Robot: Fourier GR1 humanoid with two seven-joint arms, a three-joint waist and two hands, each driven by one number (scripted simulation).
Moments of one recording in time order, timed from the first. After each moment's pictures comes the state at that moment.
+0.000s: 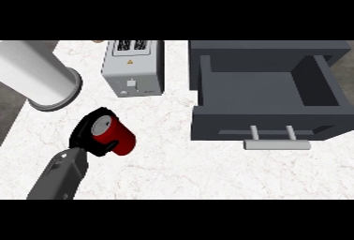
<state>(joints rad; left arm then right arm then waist) -0.50 0.18 0.29 -0.47 0.15 -0.56 -0.45 0.46 -0.01 -0.72 -2.25 -0.53 0.51 0.22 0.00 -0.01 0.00</state>
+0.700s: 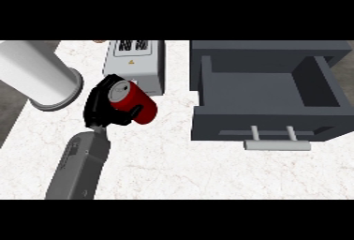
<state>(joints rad) -0.48 0.01 0.19 -1.02 0.27 -0.07 -0.21 0.51 0.00 -0.73 -2.27 -0.57 0.52 0.21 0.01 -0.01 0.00</state>
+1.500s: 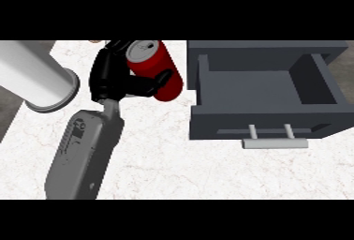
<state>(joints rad) -0.64 0.00 -0.02 -1.38 0.22 0.31 0.16 0.49 -0.01 -0.70 -2.30 -0.57 0.48 0.24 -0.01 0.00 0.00</state>
